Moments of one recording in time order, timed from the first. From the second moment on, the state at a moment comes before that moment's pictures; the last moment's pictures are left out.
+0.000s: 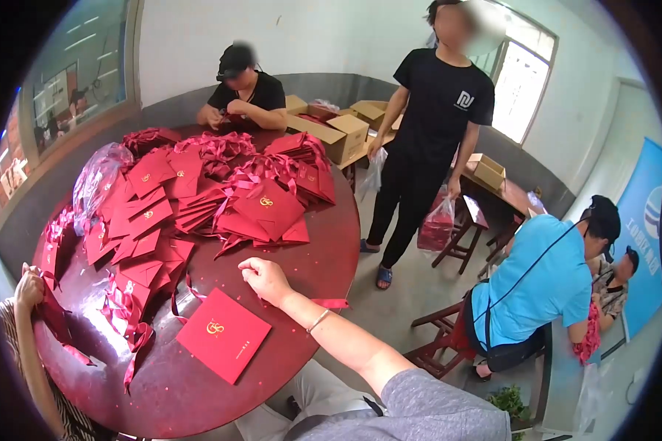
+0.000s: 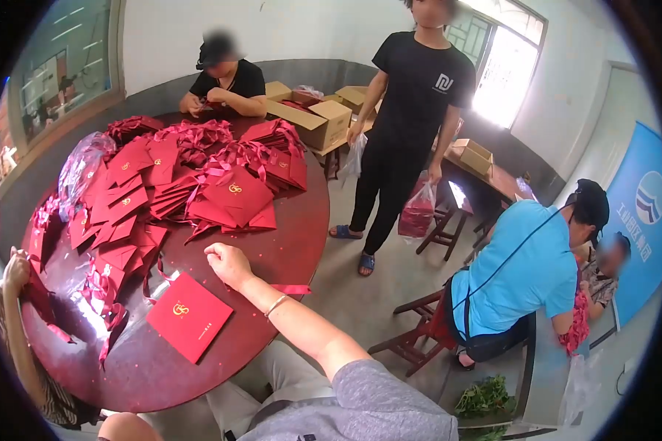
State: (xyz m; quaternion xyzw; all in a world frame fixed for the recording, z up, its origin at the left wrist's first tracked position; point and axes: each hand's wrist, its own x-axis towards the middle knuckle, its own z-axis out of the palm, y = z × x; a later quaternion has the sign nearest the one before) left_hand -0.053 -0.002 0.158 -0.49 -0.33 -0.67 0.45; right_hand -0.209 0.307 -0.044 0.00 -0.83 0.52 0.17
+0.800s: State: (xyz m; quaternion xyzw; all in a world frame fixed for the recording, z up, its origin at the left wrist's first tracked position) left_hand -0.093 0.007 0.070 -0.08 -0.80 -0.54 0.24; right_hand -0.225 0.318 -0.063 0.08 -0.80 0.53 0.26
